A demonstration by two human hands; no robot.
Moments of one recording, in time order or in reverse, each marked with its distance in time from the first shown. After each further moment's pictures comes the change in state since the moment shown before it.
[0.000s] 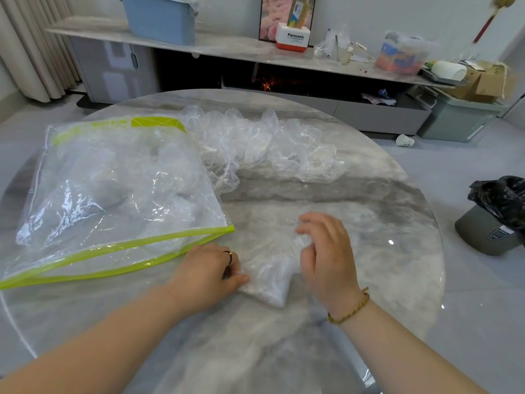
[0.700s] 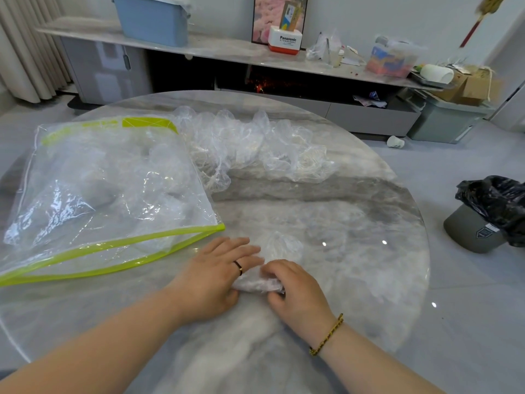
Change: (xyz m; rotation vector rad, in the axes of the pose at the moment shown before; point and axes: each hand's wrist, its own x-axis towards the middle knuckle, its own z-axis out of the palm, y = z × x) left_hand -0.003 0.010 0.007 0.131 0.151 0.345; right_hand -0.051 0.000 0.019 0.110 -0.408 0.072
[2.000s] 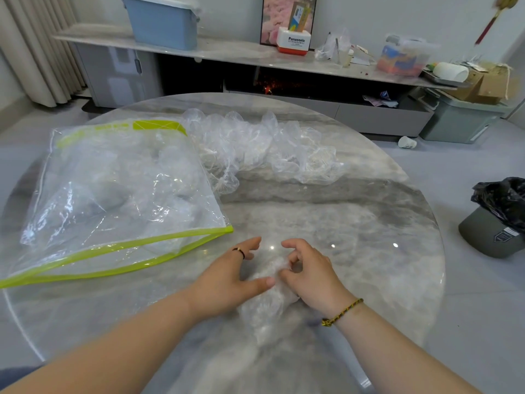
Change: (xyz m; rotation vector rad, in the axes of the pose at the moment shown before) left_hand 0.011 0.020 -0.007 -0.821 -0.079 -0.624; right_hand 0.031 -0.009 -0.032 0.208 -0.245 0.439
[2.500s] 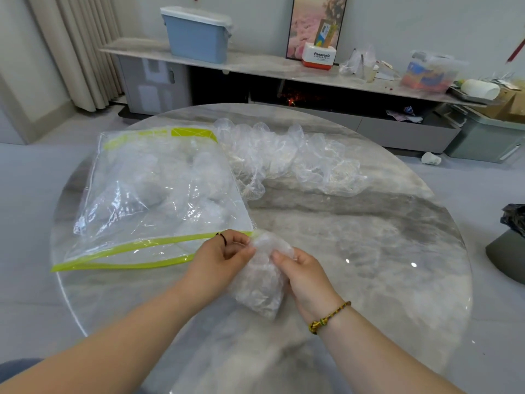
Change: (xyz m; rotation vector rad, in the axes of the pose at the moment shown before) left_hand -0.024 0.006 -0.038 -0.379 0.383 -0.077; right_hand 0.003 -0.044 0.038 0.936 -0.035 0.213
